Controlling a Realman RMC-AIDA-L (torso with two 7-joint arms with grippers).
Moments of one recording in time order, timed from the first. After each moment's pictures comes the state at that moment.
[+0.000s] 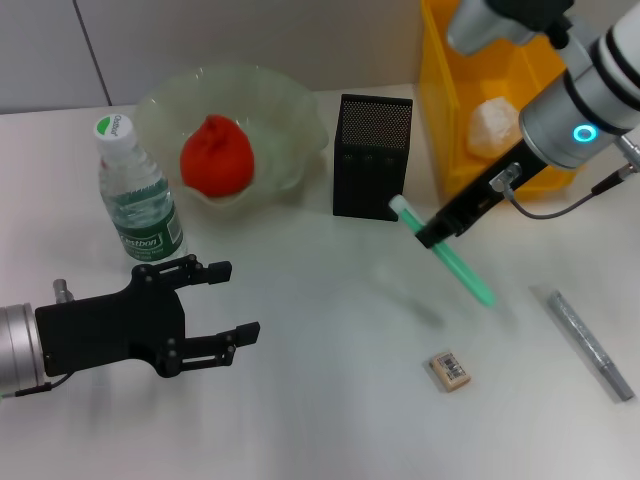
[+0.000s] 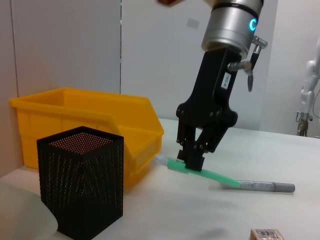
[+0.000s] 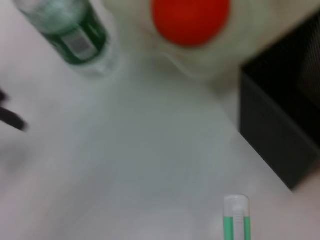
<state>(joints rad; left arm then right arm) -0.46 -2.07 0.89 0.54 1.84 1.53 -1.04 0.83 2.07 -1.06 -1.06 -2.59 -1.59 2.41</state>
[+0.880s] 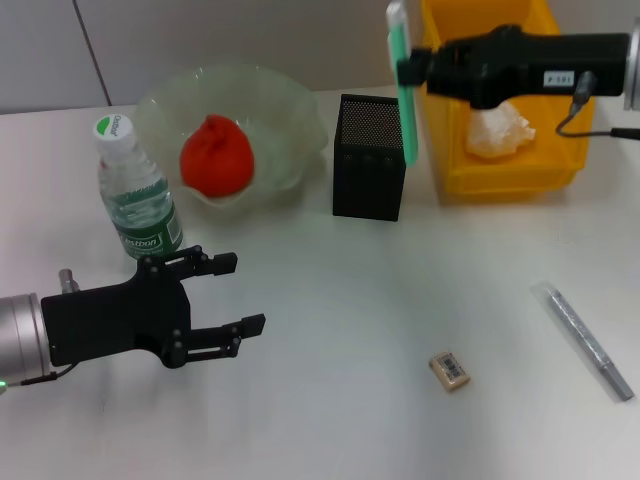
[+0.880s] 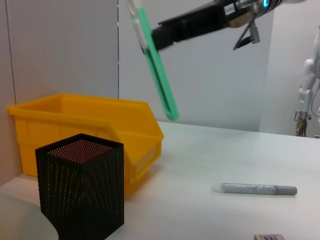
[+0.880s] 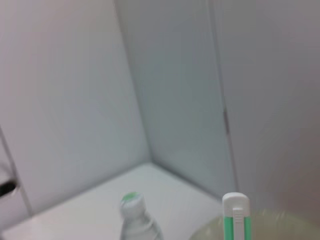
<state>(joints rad) -0.48 -2.07 0.89 0.54 1.83 1.53 -1.04 0.61 2.07 -0.75 -1.06 -1.90 -1.52 1.82</state>
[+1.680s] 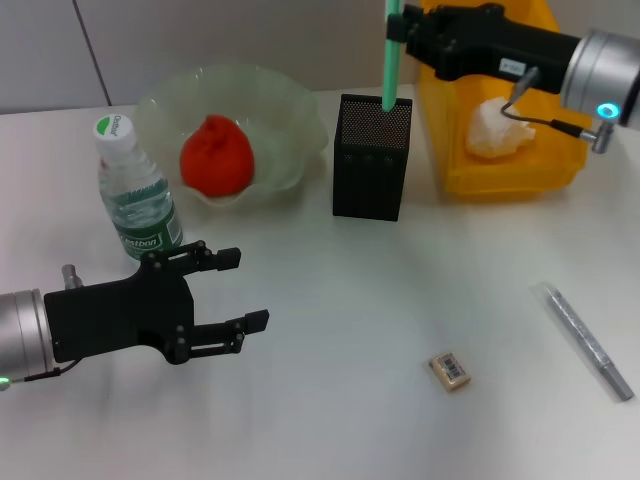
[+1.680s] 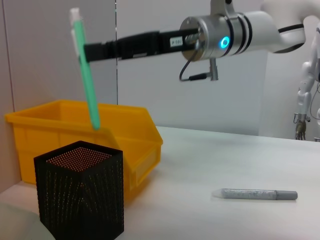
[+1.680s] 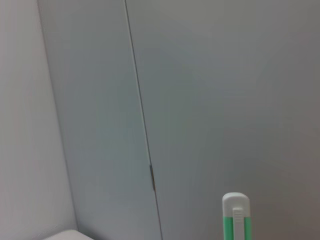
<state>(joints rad) -0.48 -2.07 0.89 0.54 1.82 1.53 -1.03 0.69 2.07 -0.70 -0.64 -1.69 -1.21 1.37</state>
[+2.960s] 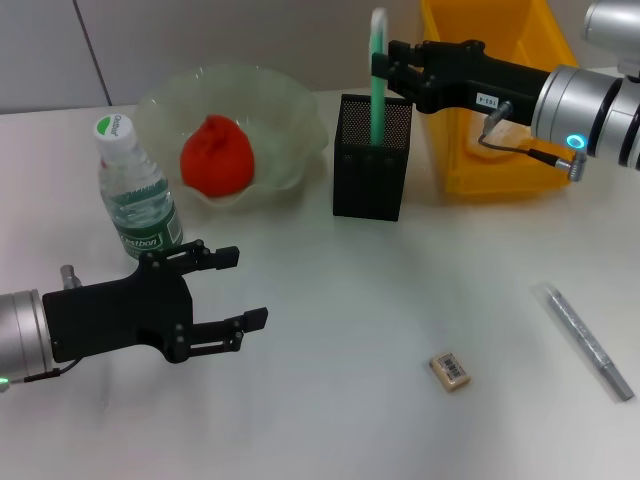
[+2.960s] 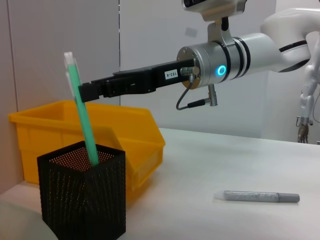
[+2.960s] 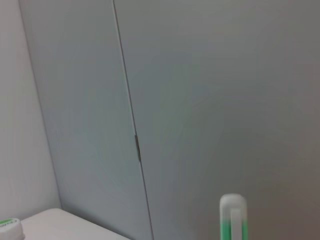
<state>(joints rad) -0.48 -2.07 0.89 0.54 1.81 1.53 -1.03 0.71 2.08 -0.70 -0.50 -1.67 -1.12 1.26</state>
